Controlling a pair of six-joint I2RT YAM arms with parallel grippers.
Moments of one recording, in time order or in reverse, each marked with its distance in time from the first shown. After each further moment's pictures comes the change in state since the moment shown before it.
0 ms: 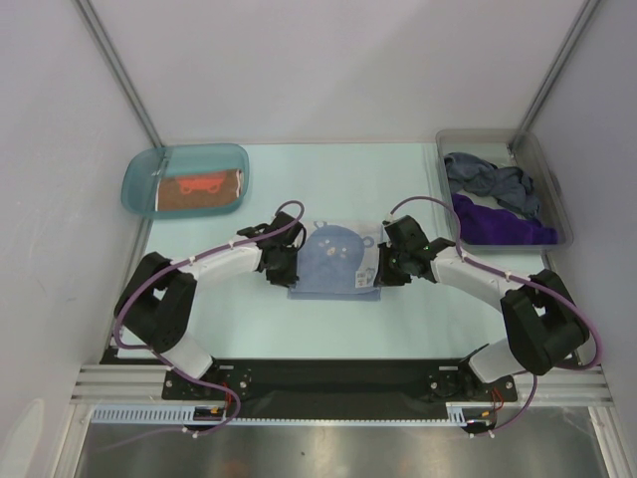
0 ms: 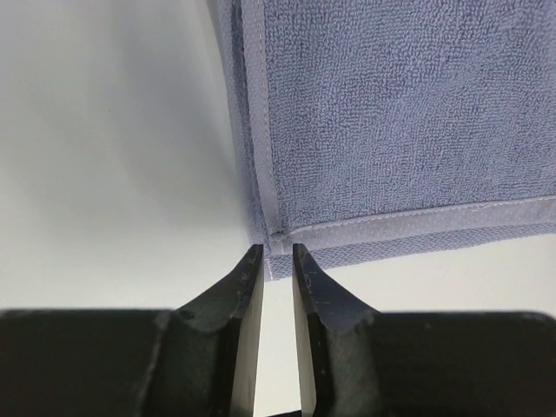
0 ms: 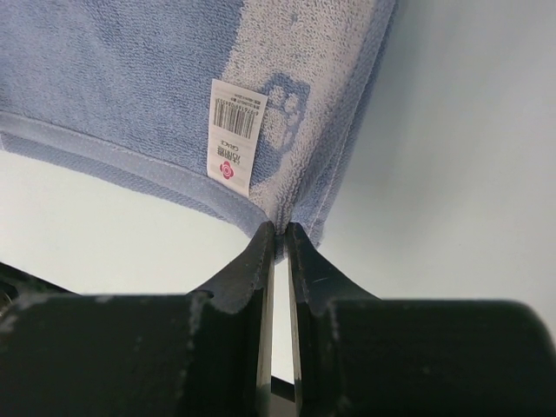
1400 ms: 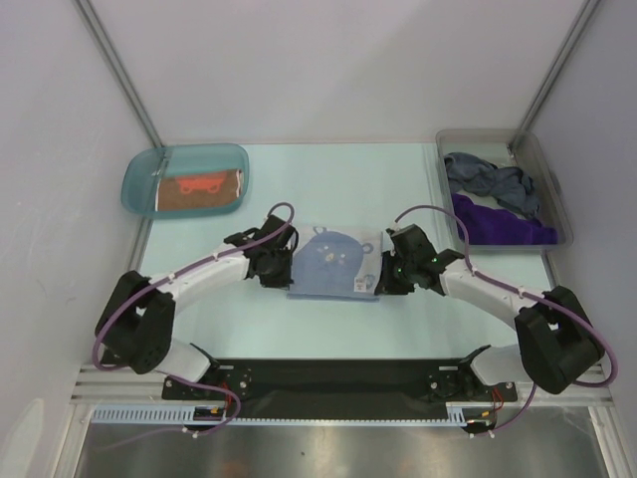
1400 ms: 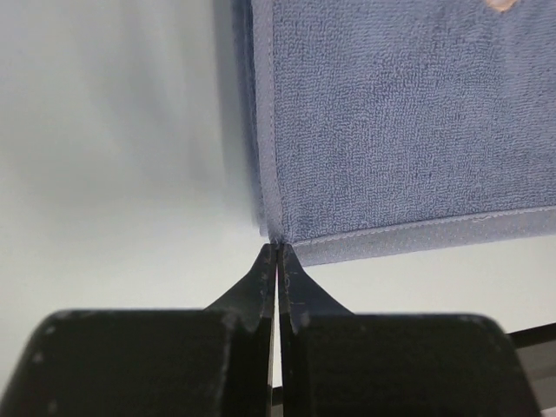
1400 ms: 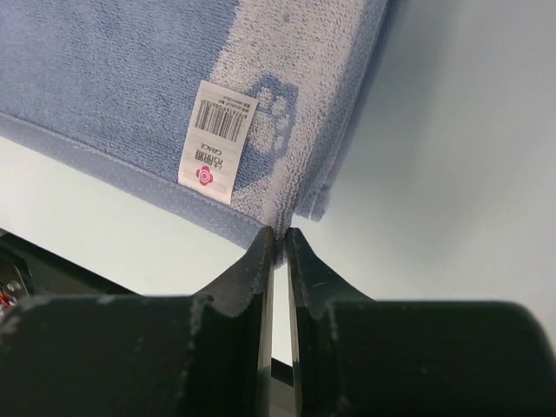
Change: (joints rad) left arm -0.004 -0.142 -0.029 -0.050 -0.010 -0.011; right arm 0.013 -0.098 -0.063 0.001 -0.033 0.013
